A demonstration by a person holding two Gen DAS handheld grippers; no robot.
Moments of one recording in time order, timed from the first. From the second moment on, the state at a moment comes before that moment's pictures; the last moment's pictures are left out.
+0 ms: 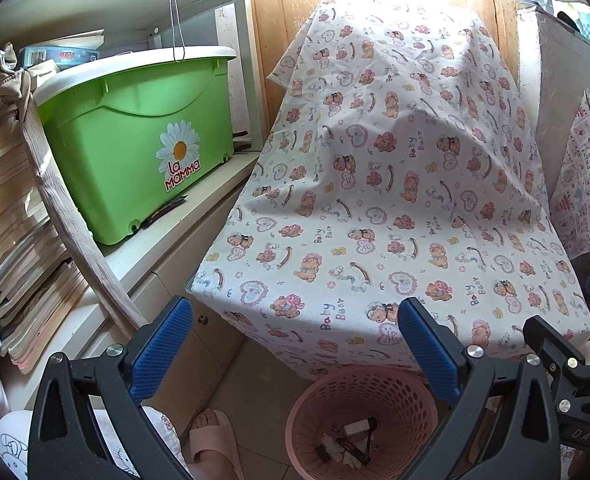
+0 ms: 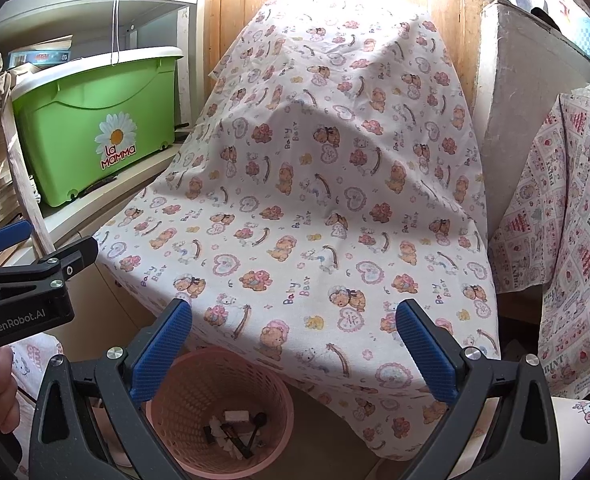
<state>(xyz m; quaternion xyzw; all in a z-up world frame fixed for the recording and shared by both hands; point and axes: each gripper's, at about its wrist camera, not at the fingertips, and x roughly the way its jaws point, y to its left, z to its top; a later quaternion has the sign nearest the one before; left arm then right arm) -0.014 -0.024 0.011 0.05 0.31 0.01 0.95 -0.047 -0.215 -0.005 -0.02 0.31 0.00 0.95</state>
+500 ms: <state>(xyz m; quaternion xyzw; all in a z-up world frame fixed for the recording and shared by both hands) -0.014 -0.024 0.012 0.04 0.31 0.01 0.95 -0.047 -0.218 -0.002 -0.02 0.31 0.00 0.95</state>
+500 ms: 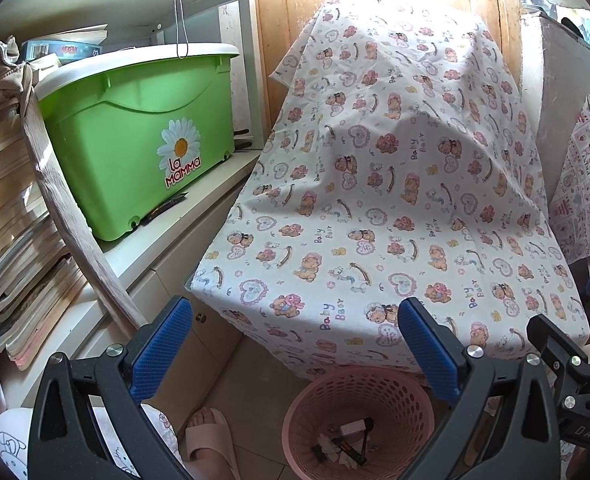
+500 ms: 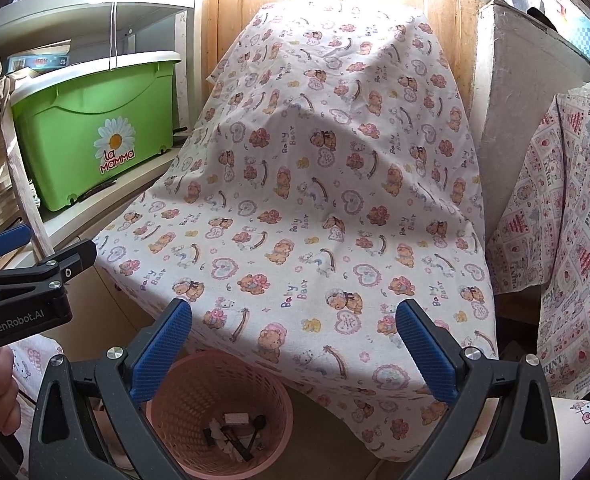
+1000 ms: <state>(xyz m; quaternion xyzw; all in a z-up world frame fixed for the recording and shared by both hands) -0.014 -0.024 0.012 0.04 0.31 0.01 0.95 -0.046 -0.218 0.000 -0.01 0.31 0.00 0.95</state>
